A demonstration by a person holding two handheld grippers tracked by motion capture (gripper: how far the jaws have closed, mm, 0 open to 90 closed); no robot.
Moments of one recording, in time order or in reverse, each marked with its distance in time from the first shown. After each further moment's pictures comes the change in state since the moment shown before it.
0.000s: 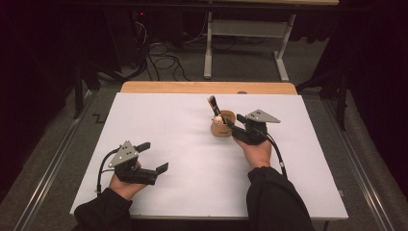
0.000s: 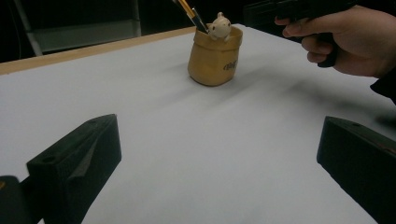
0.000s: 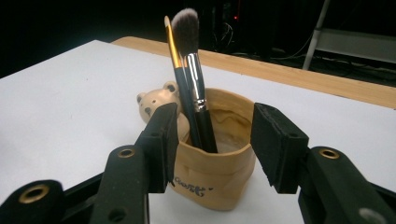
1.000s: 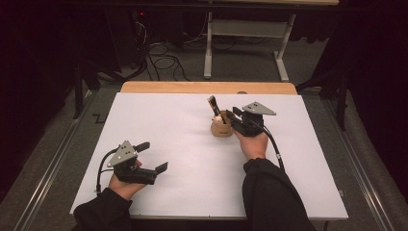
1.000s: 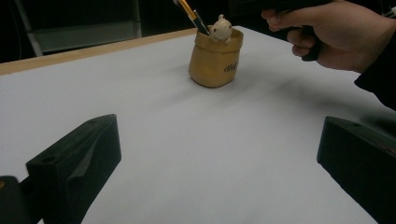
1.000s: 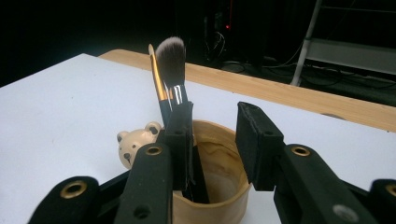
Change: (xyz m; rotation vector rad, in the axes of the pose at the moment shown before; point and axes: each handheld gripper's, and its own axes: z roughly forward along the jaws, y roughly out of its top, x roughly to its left) left arm 0.001 0.000 -0.001 -0.010 0.002 -0.010; right arm -0.004 0.016 0.019 -0.029 -0.035 -0.002
